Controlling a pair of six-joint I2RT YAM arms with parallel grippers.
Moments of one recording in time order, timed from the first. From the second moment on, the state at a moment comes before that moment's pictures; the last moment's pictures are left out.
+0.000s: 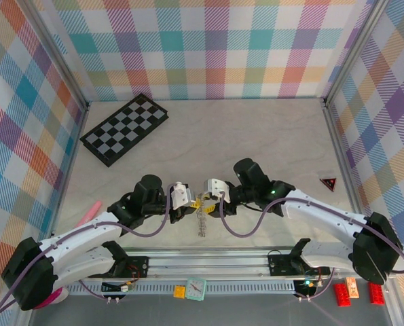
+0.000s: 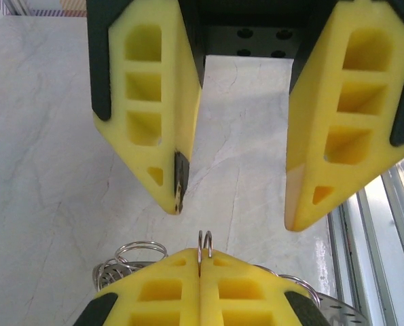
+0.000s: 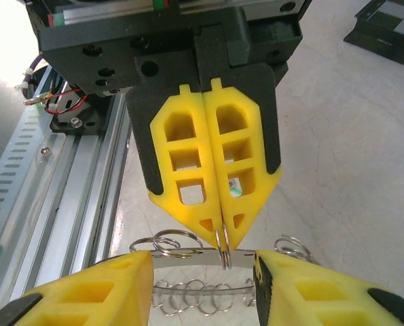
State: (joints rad) left arm -0.75 0.97 0.46 0.04 0.54 0.35; right arm 0.84 1.17 0.75 -0.24 -0.62 -0.49
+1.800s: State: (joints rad) left arm -0.75 0.96 0.43 0.07 0.53 0.36; right arm 0.84 1.24 0.73 -0.19 -0.63 -0.55
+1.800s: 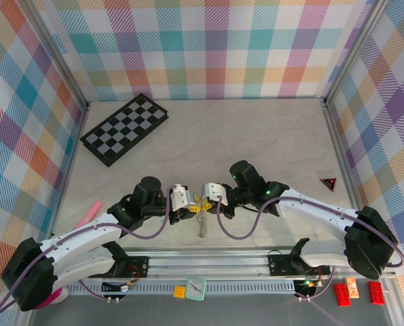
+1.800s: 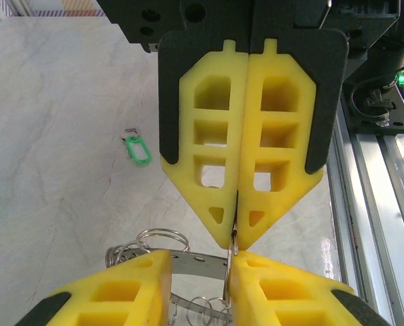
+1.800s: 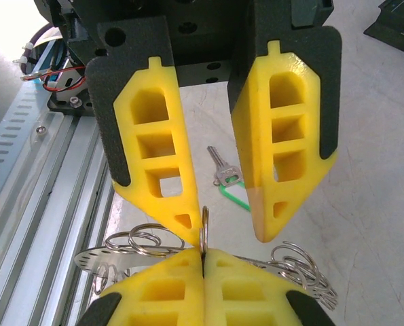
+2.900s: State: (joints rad) left arm -0.75 0.99 0.41 0.10 0.56 0.34; right arm 0.84 1.19 0.69 -0.15 -0.60 -0.51
